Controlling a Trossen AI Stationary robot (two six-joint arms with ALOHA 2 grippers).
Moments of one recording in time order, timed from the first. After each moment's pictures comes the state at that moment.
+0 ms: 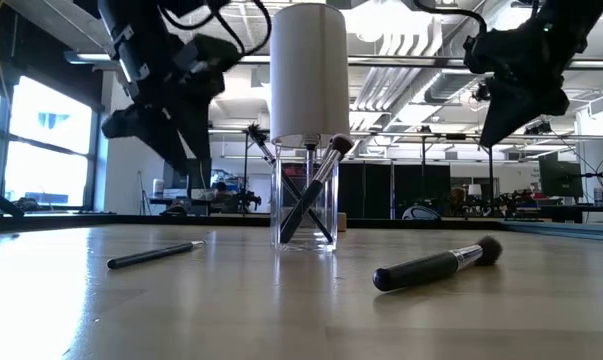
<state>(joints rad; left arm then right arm) -0.14 1.43 0.93 -0.57 -0.16 -1.10 0.14 1.03 0.74 -0.82 0.39 0.90</state>
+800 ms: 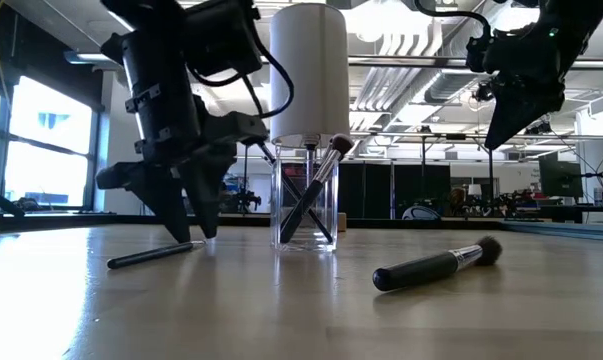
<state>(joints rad) -0.15 1.72 0.95 -0.43 -0.06 -1.30 0.14 1.03 0.74 -0.88 0.44 0.78</state>
